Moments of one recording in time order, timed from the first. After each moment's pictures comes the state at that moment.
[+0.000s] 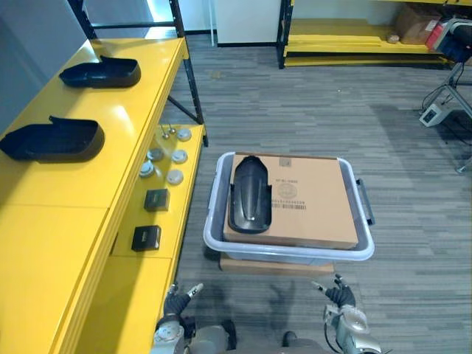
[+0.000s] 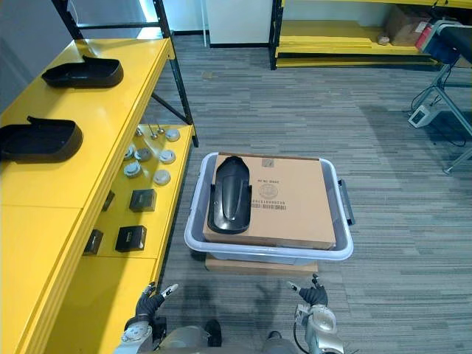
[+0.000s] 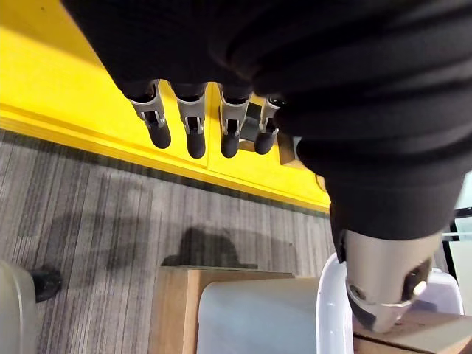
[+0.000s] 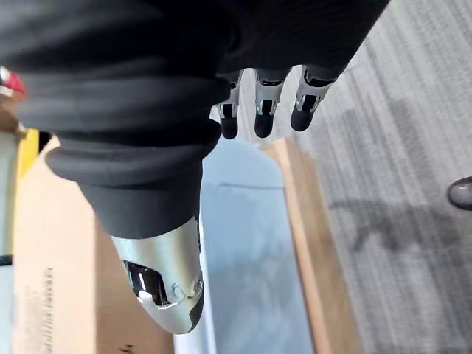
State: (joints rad) left arm 0.13 0.04 0.08 0.77 0.03 -0.07 0.22; right arm 0.03 -0.07 -0.19 0.75 0.12 -0.07 -0.17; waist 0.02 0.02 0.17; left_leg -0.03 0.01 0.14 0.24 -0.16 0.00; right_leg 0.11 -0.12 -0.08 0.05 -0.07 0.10
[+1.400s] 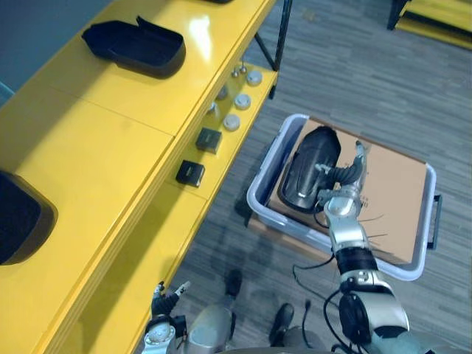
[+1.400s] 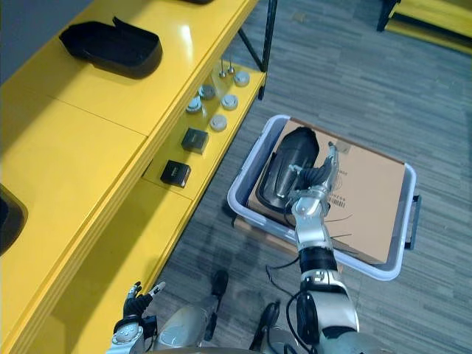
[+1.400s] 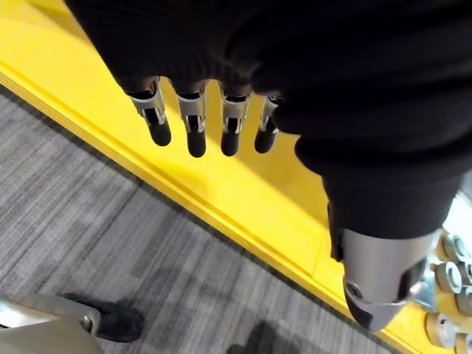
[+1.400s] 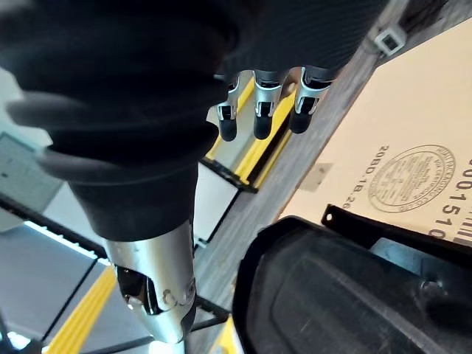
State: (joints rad) left arm 0.13 0.04 0.12 0.74 0.00 -0.10 0.27; right arm -0.61 -0.09 -0.24 0.58 -0.40 0.10 -0.54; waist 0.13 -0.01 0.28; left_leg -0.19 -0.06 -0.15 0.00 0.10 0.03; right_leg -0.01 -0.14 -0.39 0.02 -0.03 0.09
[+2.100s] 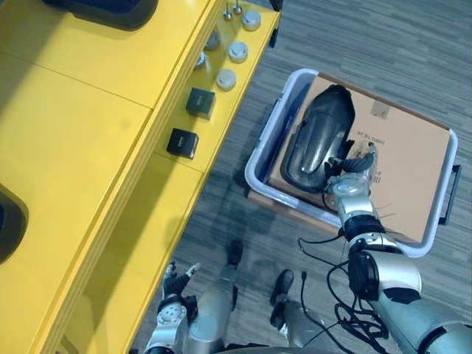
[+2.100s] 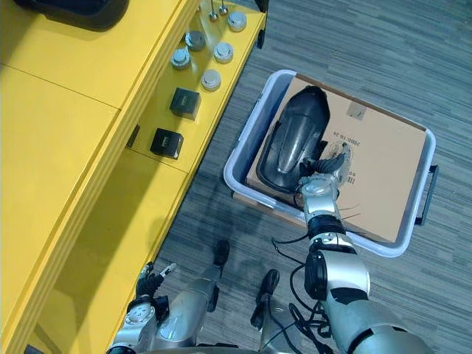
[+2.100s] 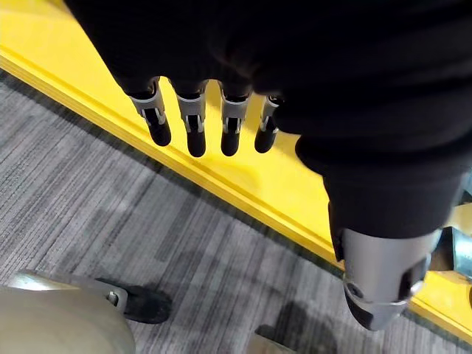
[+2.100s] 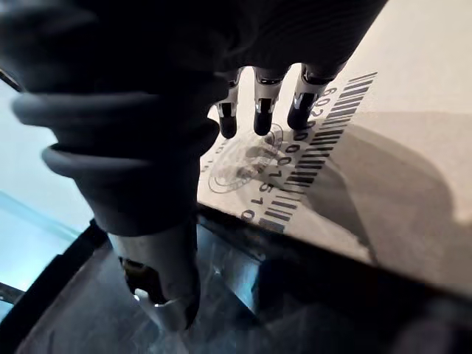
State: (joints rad) left arm 0.04 0.05 0.01 0.76 -0.07 -0.12 0.31; right arm -0.88 -0.21 -0.30 1.00 -0.30 0.14 -0.56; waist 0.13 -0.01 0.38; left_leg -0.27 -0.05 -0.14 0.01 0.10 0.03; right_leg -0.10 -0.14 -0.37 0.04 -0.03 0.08
